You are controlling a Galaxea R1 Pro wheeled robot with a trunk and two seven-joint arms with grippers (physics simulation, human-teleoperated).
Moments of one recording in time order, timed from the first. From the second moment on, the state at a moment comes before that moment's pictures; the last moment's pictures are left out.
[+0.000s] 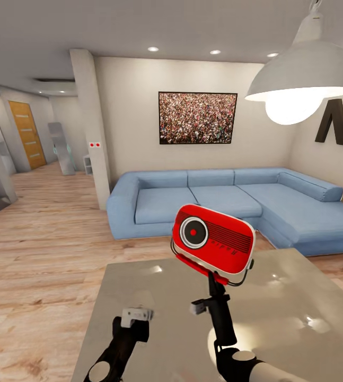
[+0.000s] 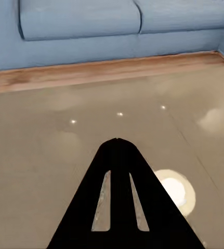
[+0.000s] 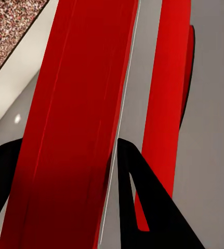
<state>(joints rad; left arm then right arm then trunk) 0.02 -0.17 -0.20 -1.49 -0.11 0.29 0.04 -0.63 0.09 1.26 -0.10 0.47 0.87 -1.57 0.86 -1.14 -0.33</state>
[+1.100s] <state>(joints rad) -0.36 -0.17 -0.38 -1.55 -0.10 0.46 0.04 -0.63 0.09 1.30 0.02 0.49 0.87 -1.57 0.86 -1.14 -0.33</state>
